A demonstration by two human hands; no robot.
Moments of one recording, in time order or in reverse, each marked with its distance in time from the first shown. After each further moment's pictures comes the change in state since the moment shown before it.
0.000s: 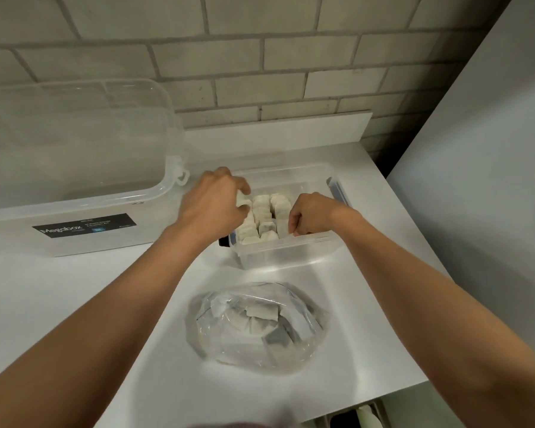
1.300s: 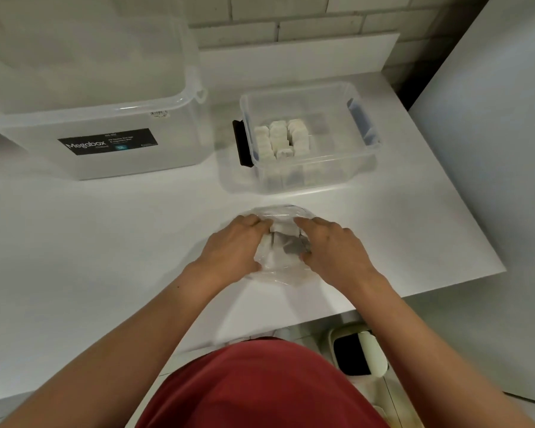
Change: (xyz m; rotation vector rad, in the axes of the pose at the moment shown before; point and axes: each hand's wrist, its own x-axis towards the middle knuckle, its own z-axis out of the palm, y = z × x) left_hand -0.170 -0.012 0.085 0.024 -0.477 0.121; right_hand -0.157 -0.064 0.160 -0.066 0.275 0.047
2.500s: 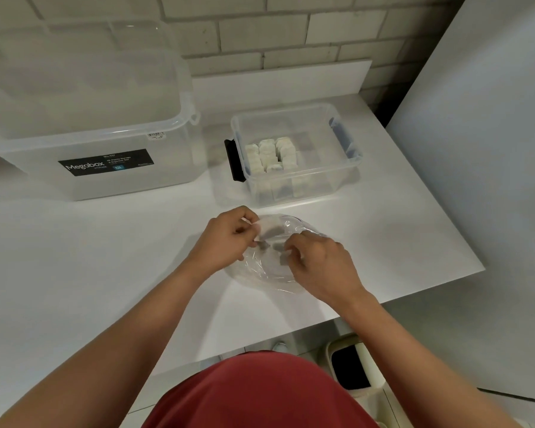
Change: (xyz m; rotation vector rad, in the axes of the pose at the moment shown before) left_hand 0.009 -0.009 -0.015 -0.900 0.238 -0.131; right_hand -0.019 -0.009 0.011 0.190 0.307 -0.047
